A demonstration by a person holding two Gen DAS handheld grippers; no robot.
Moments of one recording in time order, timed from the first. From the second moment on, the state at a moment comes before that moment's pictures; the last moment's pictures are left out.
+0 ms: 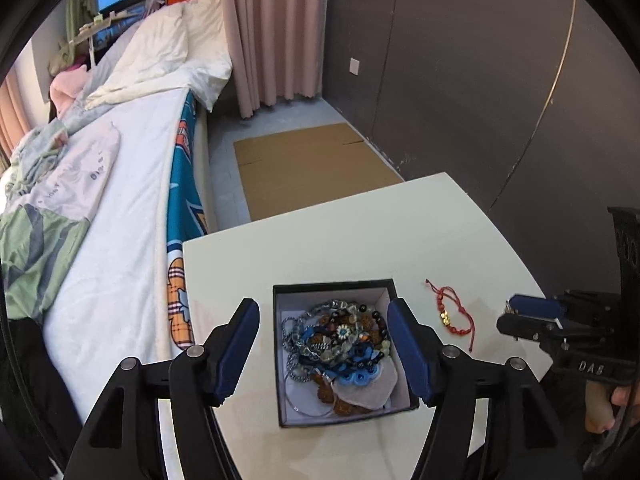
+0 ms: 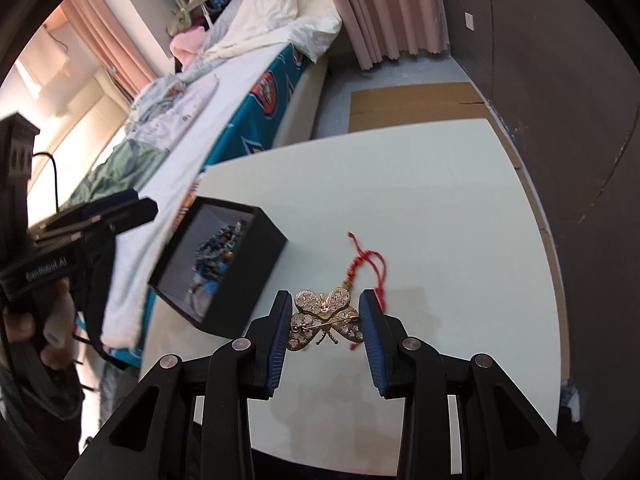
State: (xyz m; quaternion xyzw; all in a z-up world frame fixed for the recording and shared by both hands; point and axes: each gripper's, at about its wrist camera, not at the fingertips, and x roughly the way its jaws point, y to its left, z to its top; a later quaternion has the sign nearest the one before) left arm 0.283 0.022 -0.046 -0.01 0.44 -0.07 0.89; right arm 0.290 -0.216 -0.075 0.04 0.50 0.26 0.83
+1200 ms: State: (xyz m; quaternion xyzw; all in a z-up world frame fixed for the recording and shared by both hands) left arm 0.226 0.081 -0.041 -0.02 0.43 -0.03 0.90; right arm 0.285 -0.145 -0.043 0.09 0.44 0.35 0.82
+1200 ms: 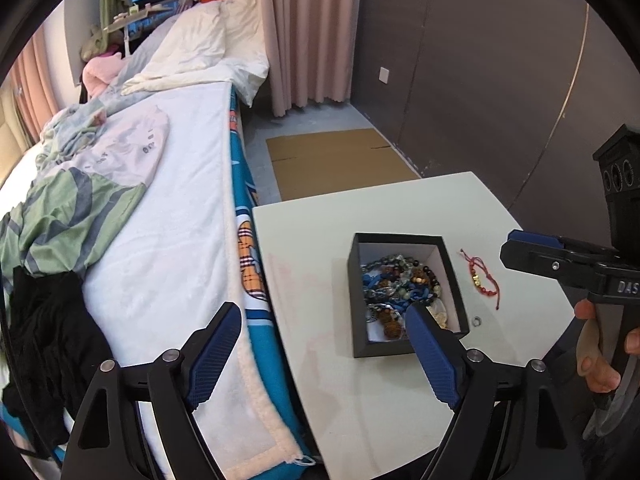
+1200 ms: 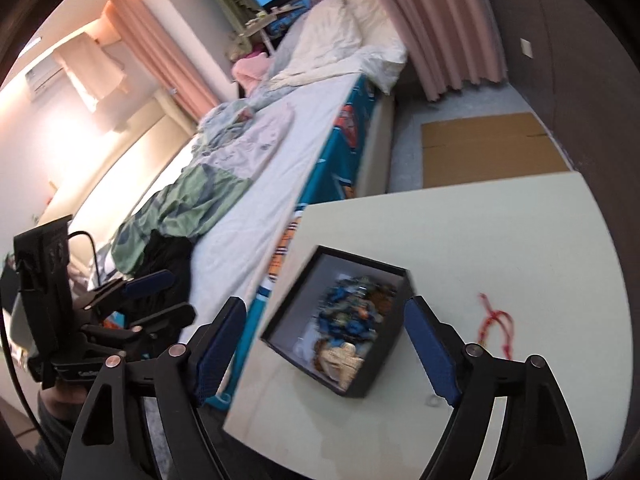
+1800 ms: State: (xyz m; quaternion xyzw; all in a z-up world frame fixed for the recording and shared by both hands) left arm 0.239 -0.004 -0.045 0.02 0.44 -0.11 0.89; right arm 0.292 -0.250 -0.058 0.10 0.46 0.23 0.85
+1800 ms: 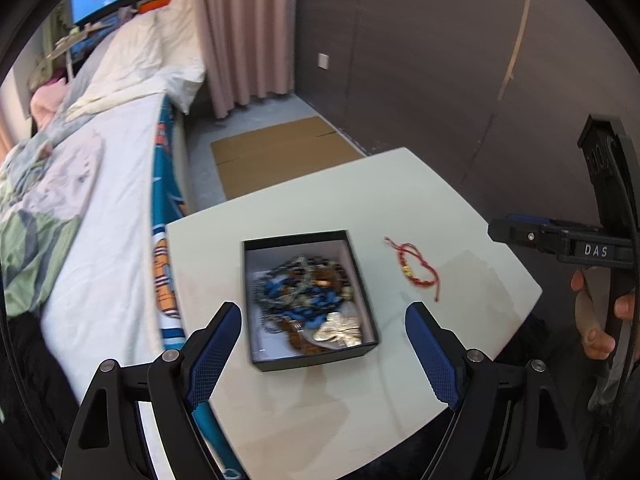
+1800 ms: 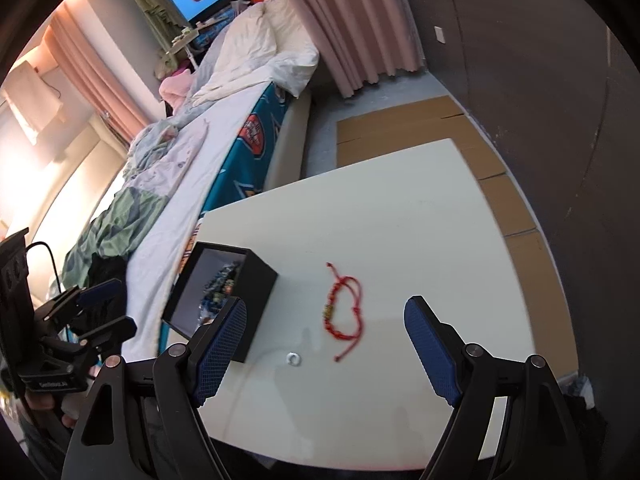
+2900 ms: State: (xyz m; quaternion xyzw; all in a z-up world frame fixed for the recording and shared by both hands) left arm 0.260 -0.112 -0.137 0.09 0.53 -0.15 0.83; right arm 0.273 -0.345 -0.072 0.11 0.46 0.19 0.86
